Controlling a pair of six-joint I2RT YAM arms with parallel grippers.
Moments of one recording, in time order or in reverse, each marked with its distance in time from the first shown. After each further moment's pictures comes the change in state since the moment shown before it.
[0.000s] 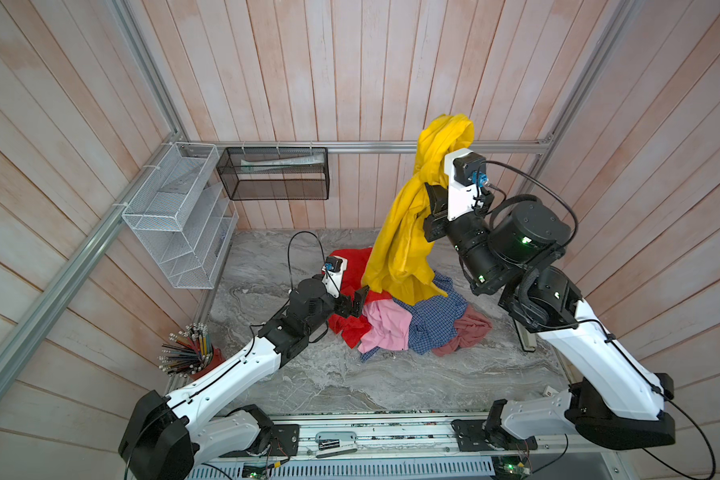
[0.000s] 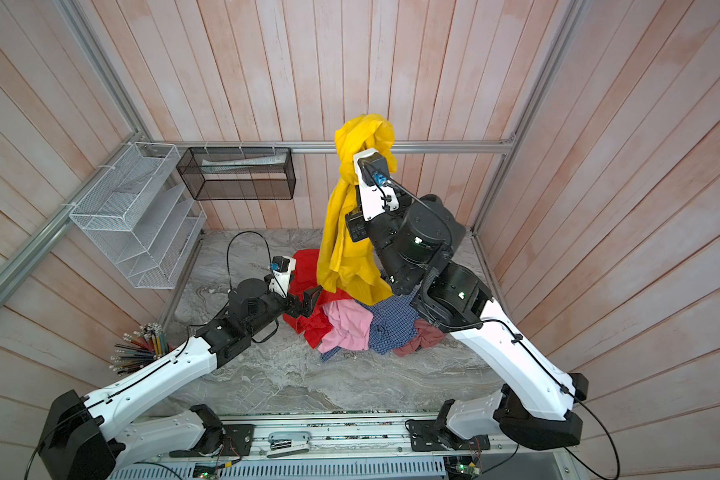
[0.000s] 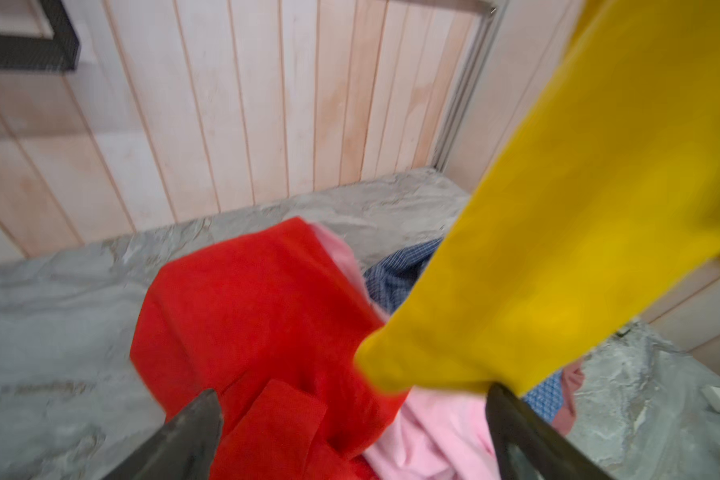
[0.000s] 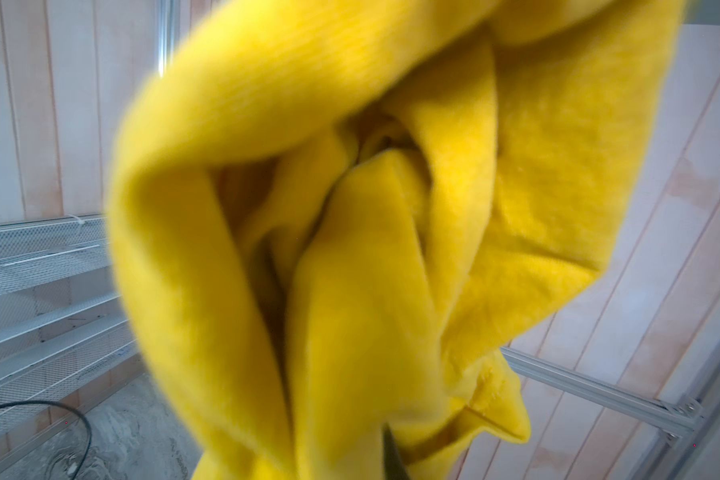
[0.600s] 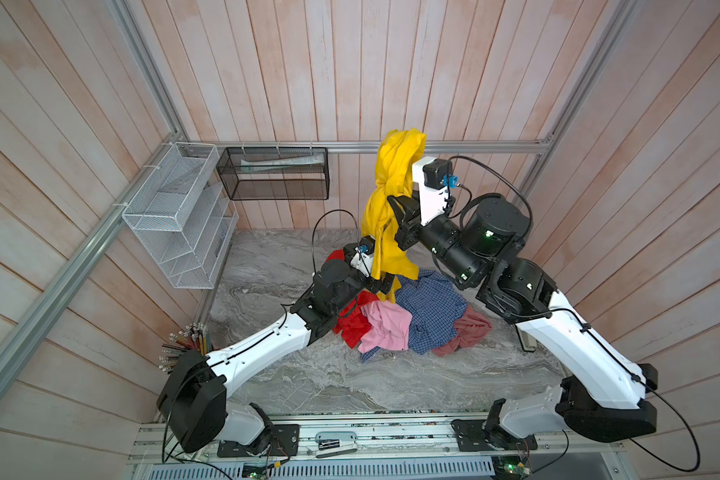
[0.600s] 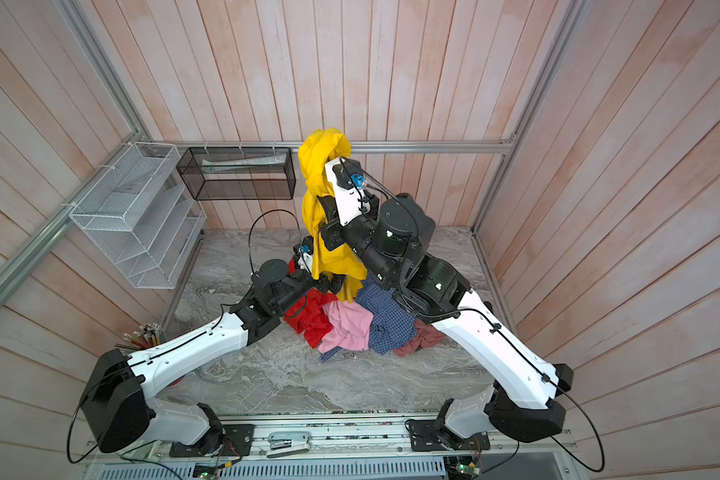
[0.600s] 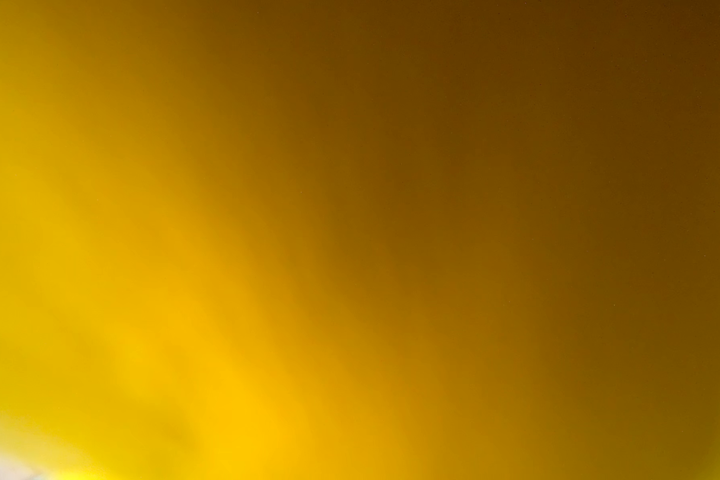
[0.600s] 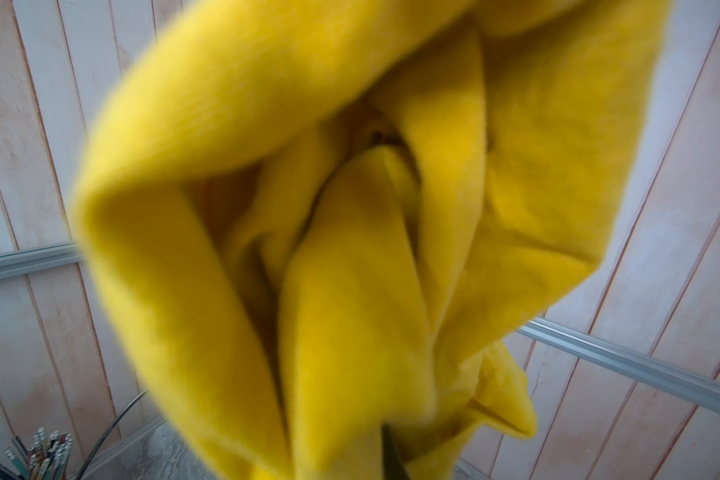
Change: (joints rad) left arm -0.077 0.292 0.241 0.299 -0.044 0.217; right arm -0.032 0.024 -0.072 0.004 -0.270 0.216
